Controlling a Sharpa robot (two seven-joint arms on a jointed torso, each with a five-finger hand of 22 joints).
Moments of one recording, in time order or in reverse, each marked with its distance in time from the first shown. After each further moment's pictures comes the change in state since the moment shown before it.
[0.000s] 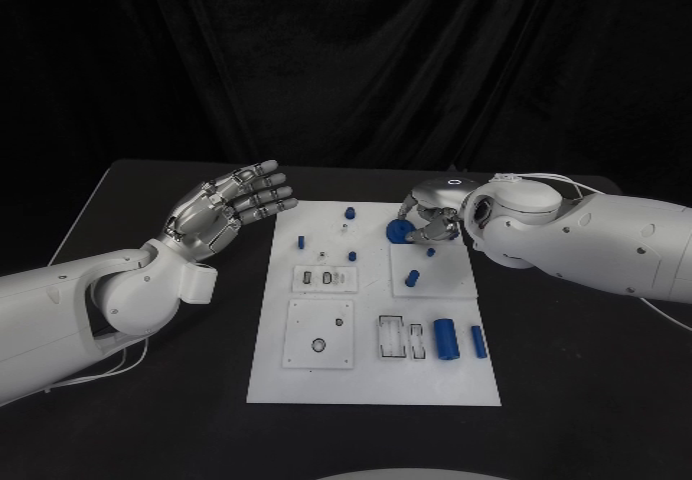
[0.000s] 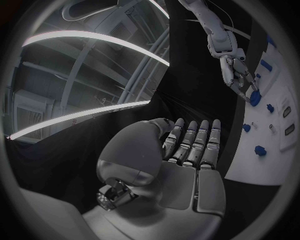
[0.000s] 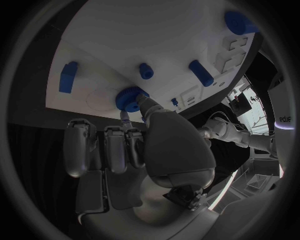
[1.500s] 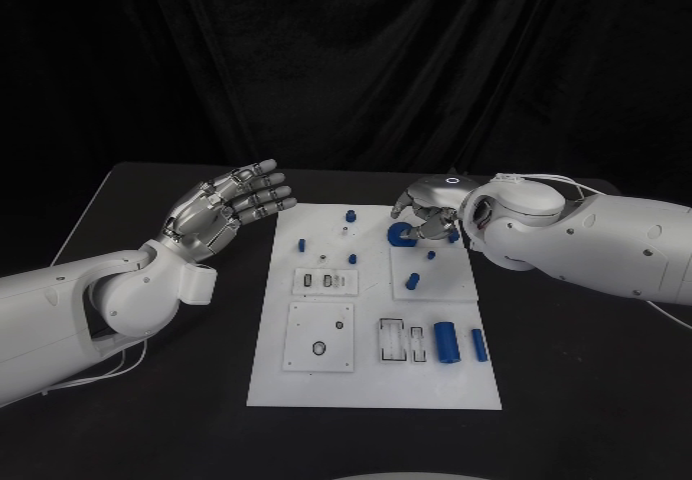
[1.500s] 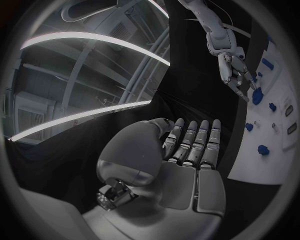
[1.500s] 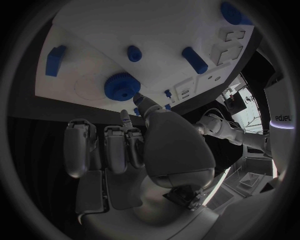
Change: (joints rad) left arm 0.008 -0.007 0.000 0.011 -0.001 -0.015 0.009; left_hand 0.000 0.000 -0.003 -0.003 0.000 0.000 0.000 0.000 0.000 0.000 0.000 0.000 0.000 0.000 0.000 0.000 0.000 0.000 0.000 0.000 0.000 0.000; right arm 0.015 -0.014 -0.001 0.036 0.005 -0.049 0.037; right_hand 0.003 0.007 0.036 -0.025 0.034 -0.015 -0.003 -0.011 -0.002 0.000 0.000 0.000 -0.001 0.000 0.000 0.000 0.000 0.000 0.000 0.000 0.008 0.000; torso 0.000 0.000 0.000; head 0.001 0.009
